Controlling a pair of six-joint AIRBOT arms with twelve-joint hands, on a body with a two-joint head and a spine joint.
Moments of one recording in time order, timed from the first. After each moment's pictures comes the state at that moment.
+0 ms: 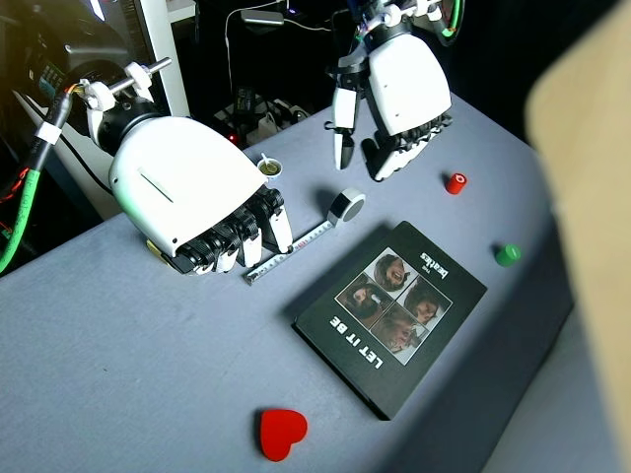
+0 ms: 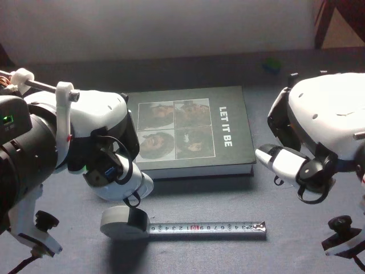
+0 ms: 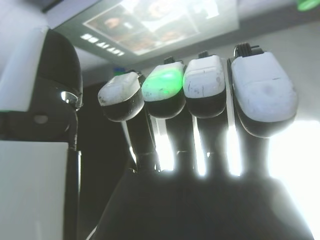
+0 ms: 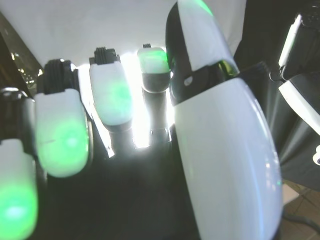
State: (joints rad) left arm 0.23 -0.87 0.51 -2.00 -1.00 2.70; right arm -0.37 -1.07 0.45 1.29 1.28 -2.17
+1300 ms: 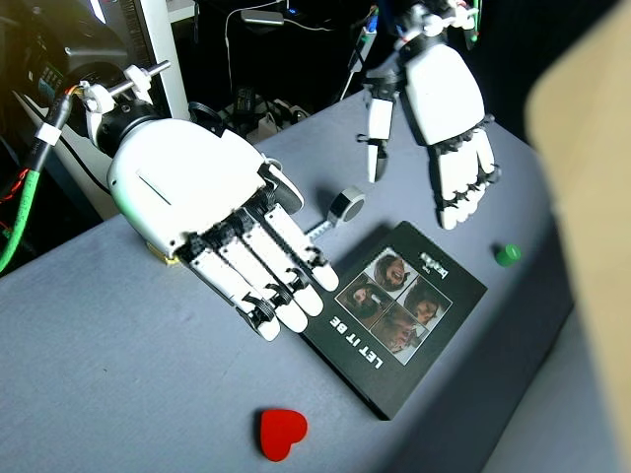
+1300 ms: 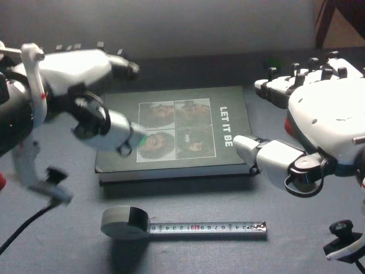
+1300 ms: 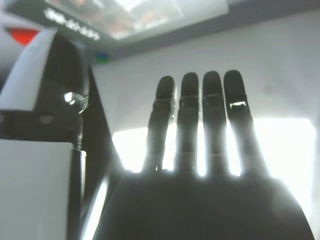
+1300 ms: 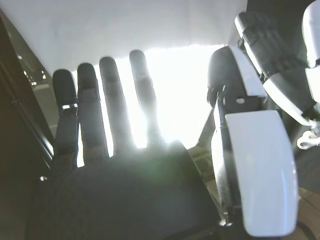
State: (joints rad) left arm 0.31 -0.82 0.66 -1.68 -0.67 2.28; right arm -0.39 -1.07 0.45 1.30 1.27 -2.18
